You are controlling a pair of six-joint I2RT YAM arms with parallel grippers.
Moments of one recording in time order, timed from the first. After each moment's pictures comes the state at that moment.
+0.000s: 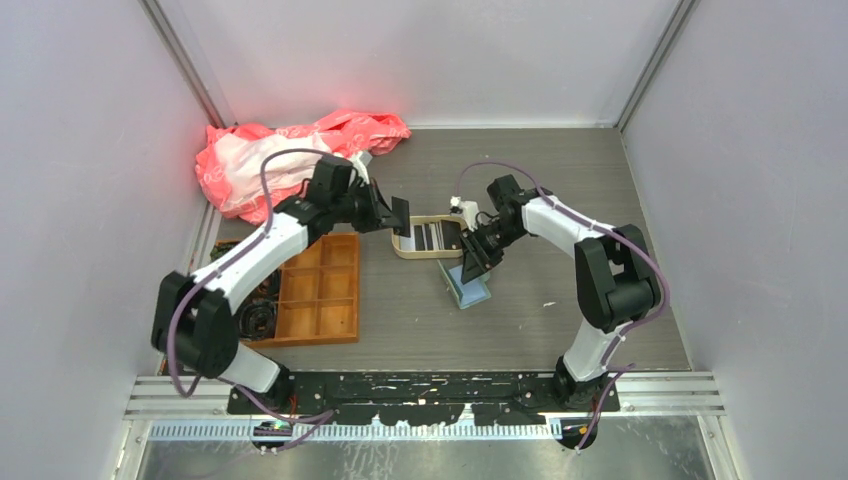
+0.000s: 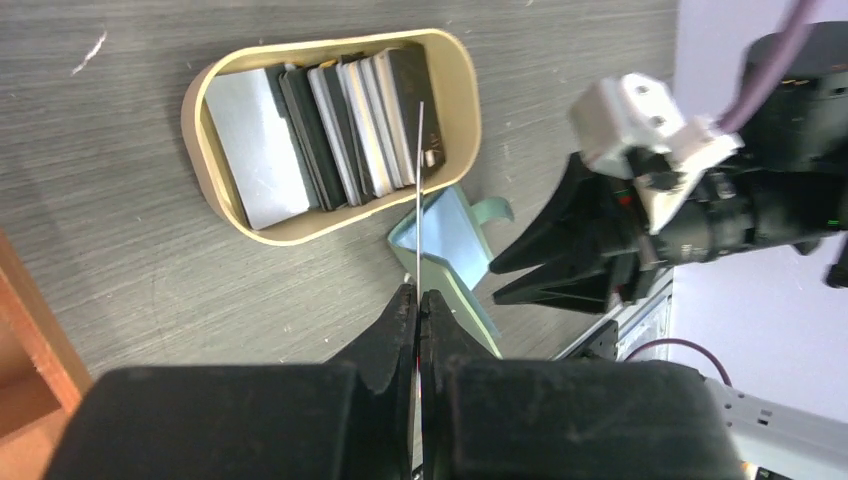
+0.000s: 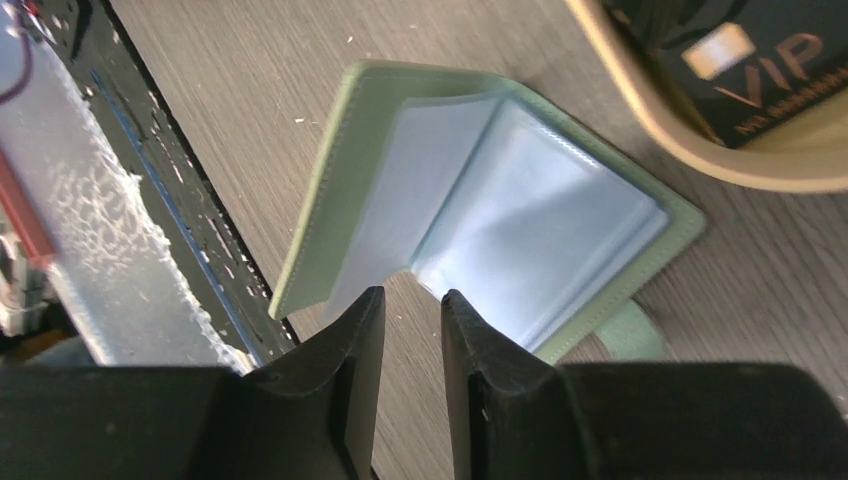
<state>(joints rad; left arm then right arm) -0.46 1.54 1.17 -0.33 0.35 -0.68 0.33 1.76 1.17 -0.81 -0.76 -0.36</state>
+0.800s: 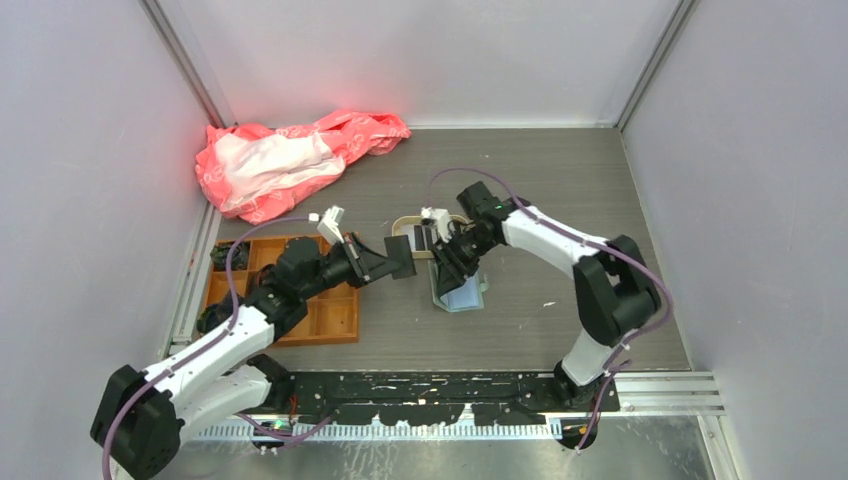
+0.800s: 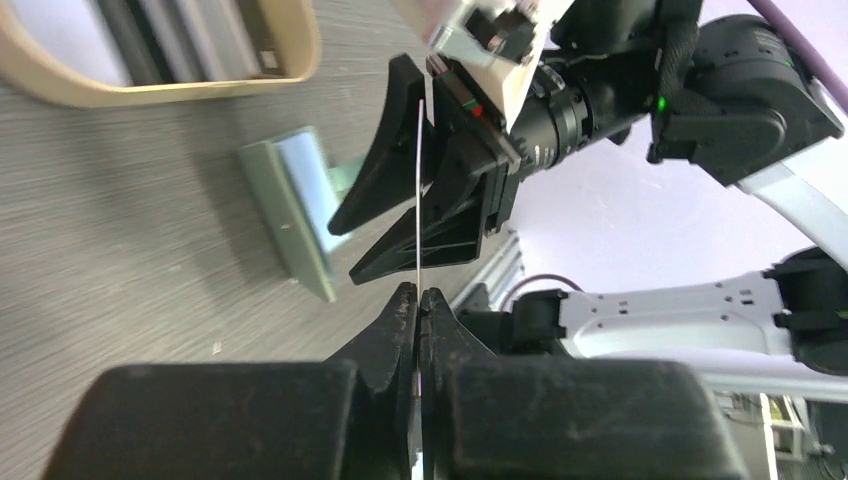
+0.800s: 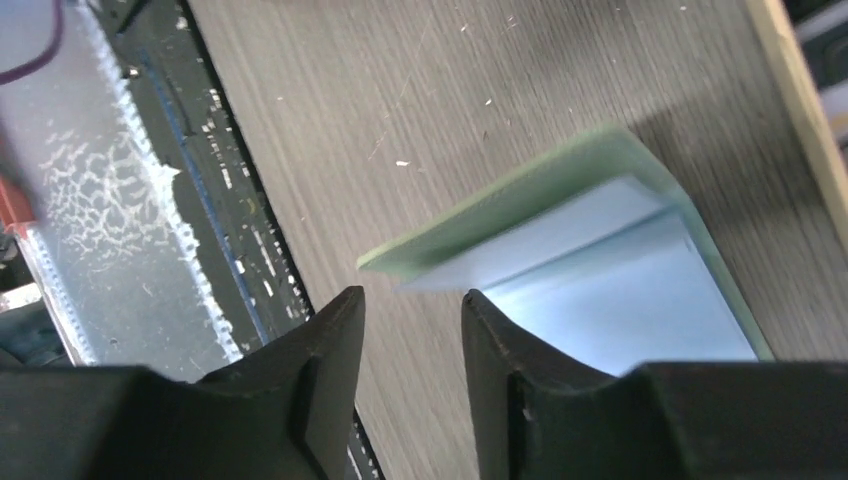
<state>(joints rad) -0.55 0.91 0.47 0.19 0.36 -1.00 0.56 1.73 1.17 -0.71 -0.71 -0.27</state>
